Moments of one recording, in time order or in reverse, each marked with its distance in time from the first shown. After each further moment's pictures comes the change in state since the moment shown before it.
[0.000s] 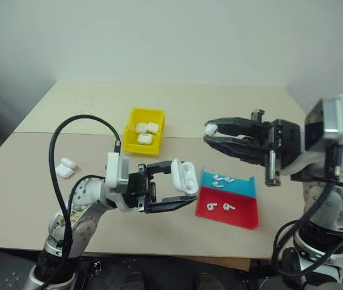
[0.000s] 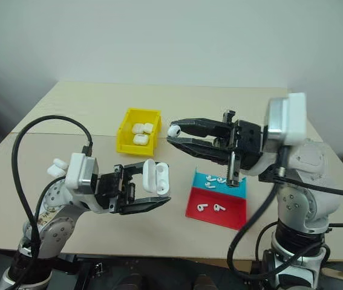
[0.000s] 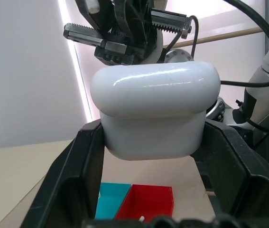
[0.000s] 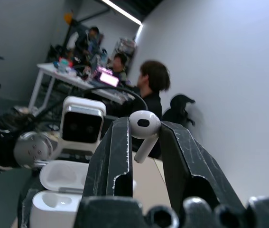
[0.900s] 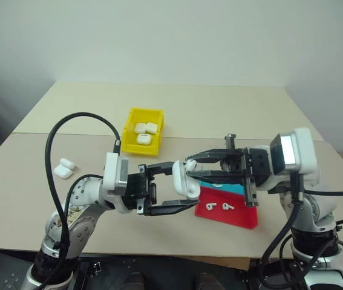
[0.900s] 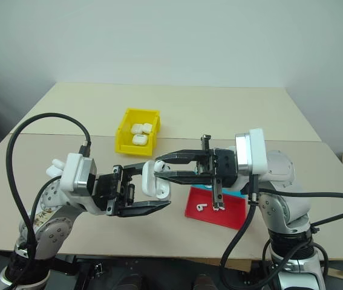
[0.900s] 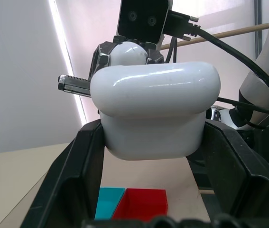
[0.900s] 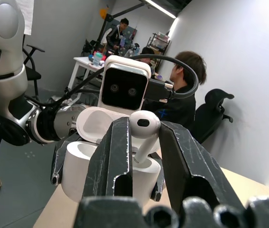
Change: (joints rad) left arm 0.000 0.022 0.004 -0.026 -0.012 0.020 -0.003; right arm 0.069 -0.071 0.239 0.110 -0.068 -0.259 0.073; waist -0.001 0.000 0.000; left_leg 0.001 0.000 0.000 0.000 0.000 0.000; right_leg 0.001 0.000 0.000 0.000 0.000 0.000
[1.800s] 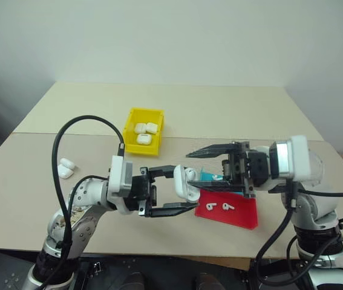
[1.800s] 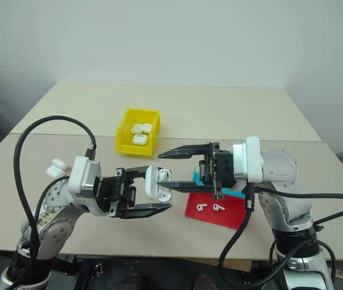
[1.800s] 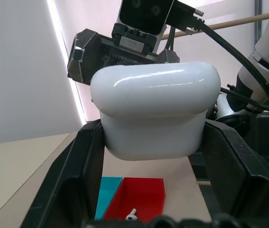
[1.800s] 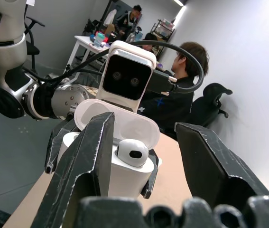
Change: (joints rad) left arm 0.007 -0.013 -0.010 0.024 0.046 -0.001 -0.031; right arm 0.000 -0.072 0.040 0.038 -0.055 -0.129 0.041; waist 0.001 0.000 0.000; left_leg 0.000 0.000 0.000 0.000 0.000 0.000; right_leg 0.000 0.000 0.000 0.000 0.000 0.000
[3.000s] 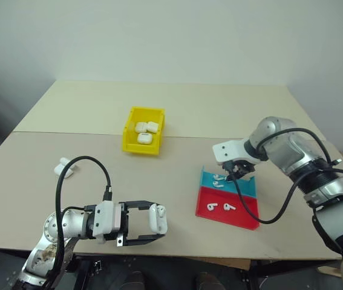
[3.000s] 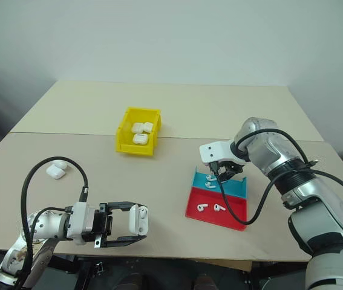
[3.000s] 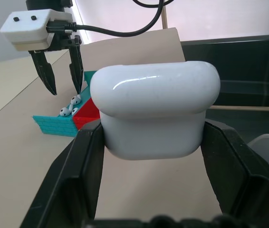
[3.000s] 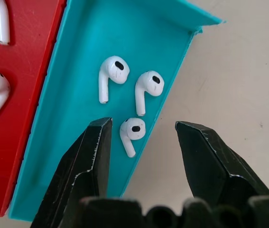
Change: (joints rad) left arm 0.320 0.153 0.046 0.128 0.247 -0.331 -0.142; right arm -0.551 -0.208 0.635 0.835 -0.937 0.098 0.210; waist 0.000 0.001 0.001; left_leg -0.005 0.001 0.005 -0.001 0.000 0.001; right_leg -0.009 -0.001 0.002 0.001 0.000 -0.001
